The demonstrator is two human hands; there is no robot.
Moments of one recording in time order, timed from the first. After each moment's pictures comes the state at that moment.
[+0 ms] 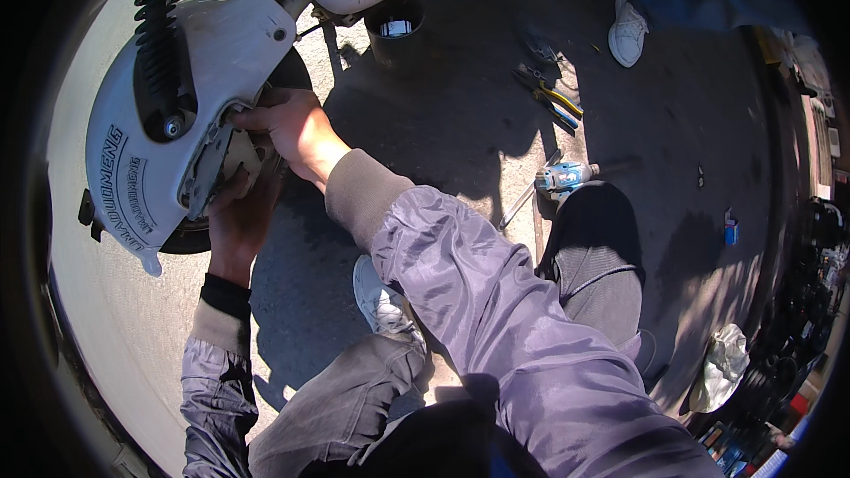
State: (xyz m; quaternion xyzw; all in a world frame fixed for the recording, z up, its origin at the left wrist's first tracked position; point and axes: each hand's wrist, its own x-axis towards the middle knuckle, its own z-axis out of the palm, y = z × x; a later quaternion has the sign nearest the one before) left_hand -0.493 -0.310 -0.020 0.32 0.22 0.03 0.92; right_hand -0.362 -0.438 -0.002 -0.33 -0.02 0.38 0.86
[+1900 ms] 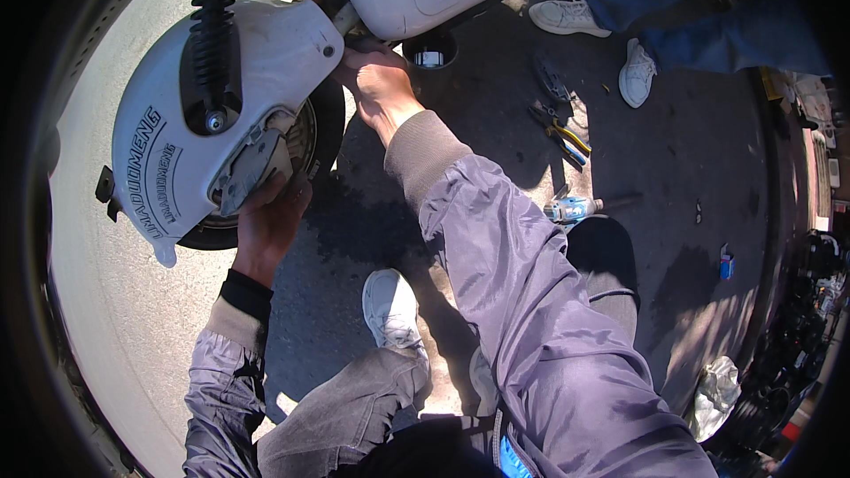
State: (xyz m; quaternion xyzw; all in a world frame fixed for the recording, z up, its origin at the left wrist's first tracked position) left_hand -0.497 -0.312 -0.024 0.30 0.28 0.04 0.91; right_hand -0.279 -0.453 -0.012 -0.34 -0.01 0.26 0.90
